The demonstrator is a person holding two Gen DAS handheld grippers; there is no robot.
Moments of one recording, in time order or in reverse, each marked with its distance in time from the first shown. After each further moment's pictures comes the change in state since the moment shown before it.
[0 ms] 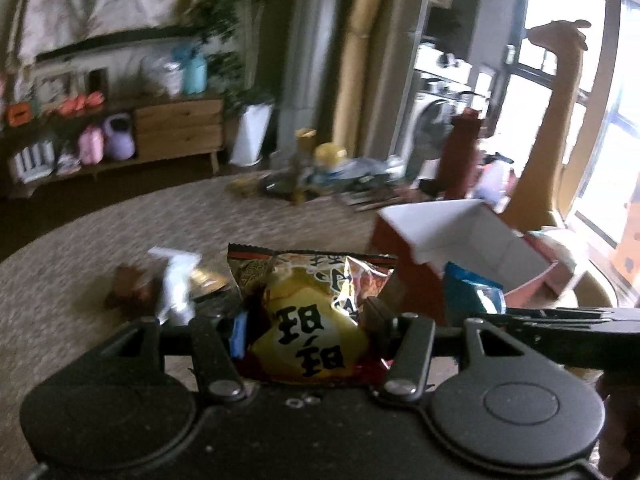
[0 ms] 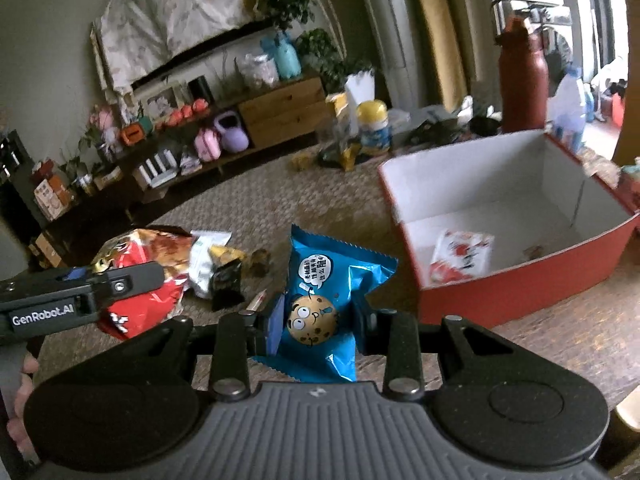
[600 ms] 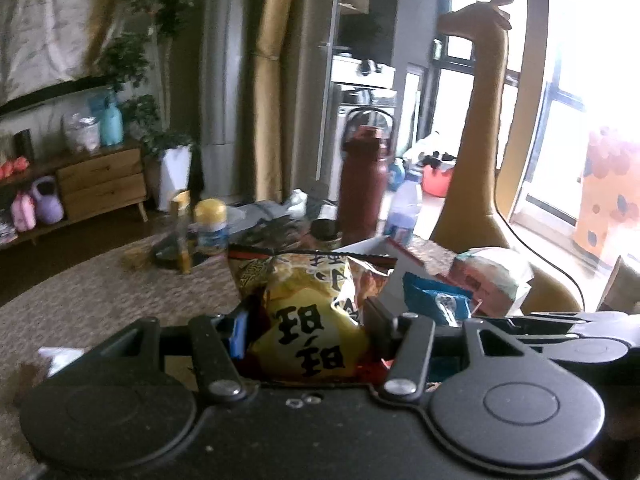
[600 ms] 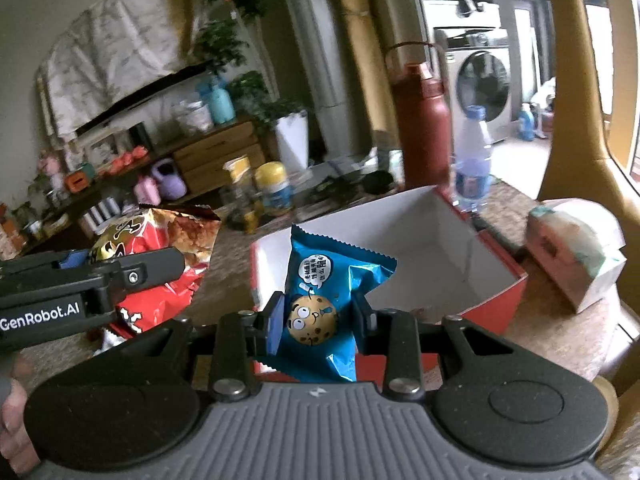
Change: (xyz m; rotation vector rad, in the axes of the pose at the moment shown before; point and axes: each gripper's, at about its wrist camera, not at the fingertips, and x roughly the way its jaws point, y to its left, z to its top) left arm 0.055 -0.138 0.059 0.148 -0.057 -0.132; right arm -0.030 -0.103 0.054 0.062 -0.106 -0.159
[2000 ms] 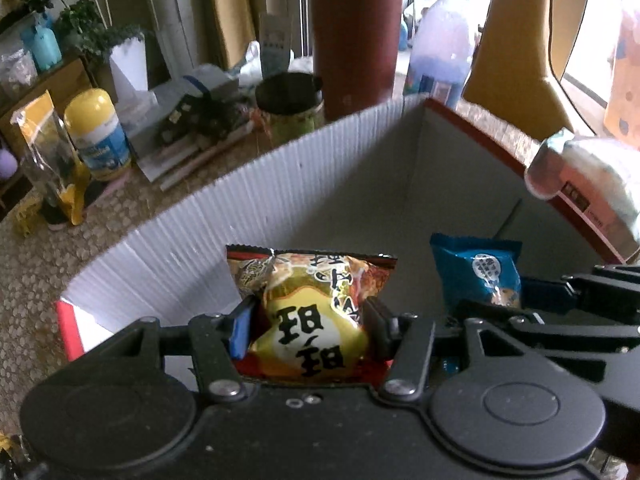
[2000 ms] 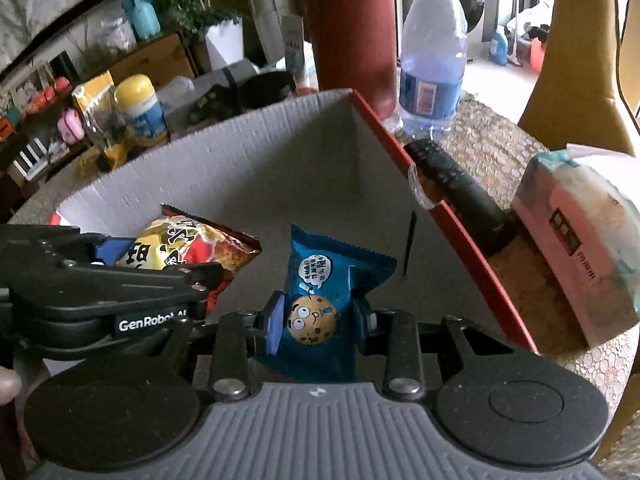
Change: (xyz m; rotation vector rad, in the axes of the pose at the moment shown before) left arm 0.270 -0.039 -0.012 0.114 0.447 0.037; right arm 0.189 -0.105 0.014 0.009 0.299 -0.137
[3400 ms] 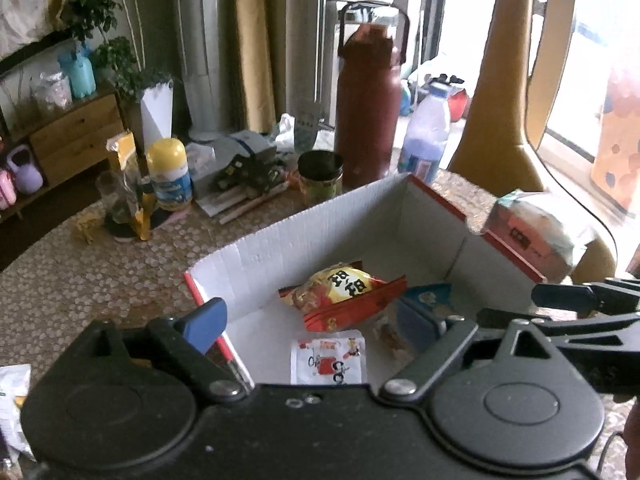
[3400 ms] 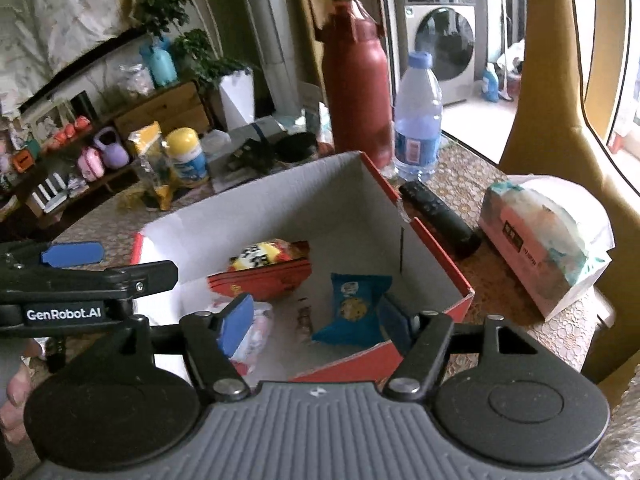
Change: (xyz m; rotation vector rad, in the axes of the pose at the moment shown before) left arm -0.128 0.030 -0.039 -0.060 -0.210 -0.012; right arm -0.115 0.023 -0.031 0.016 -0.153 0.025
